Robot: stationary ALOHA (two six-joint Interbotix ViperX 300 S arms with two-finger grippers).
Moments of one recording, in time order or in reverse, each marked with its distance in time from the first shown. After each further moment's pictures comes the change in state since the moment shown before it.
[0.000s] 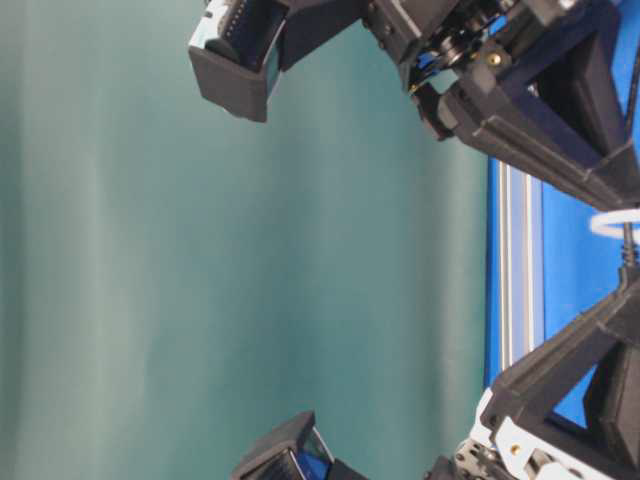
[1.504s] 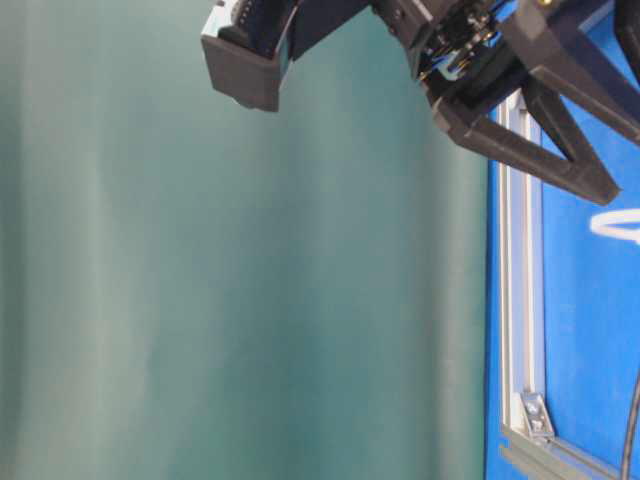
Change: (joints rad) left arm -0.043 -0.400 0.480 -0.002 -0.002 -0.002; right arm 0.002 -0.011 0.021 0.002 0.009 0.003
